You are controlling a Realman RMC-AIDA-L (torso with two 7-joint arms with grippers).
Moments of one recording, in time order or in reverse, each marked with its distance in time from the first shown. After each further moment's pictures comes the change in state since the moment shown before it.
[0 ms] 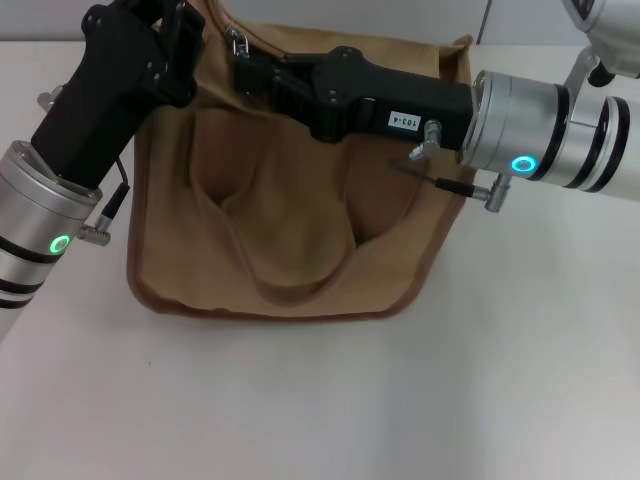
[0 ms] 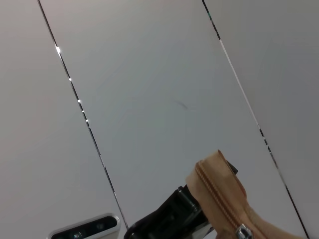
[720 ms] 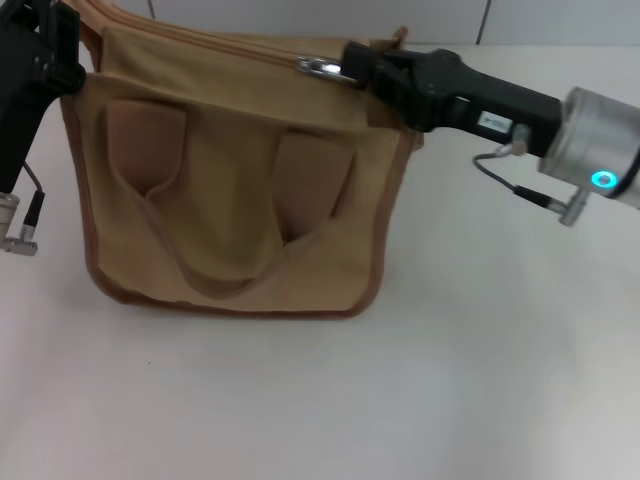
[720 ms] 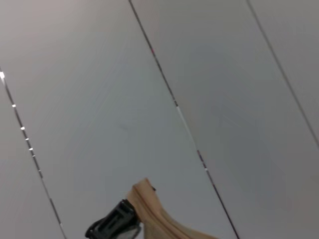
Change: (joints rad) left arm 0.097 0.007 -0.189 0.021 -0.014 -0.053 0.001; right arm -0.125 -0.038 0.099 0.009 0.000 -0.011 -0.017
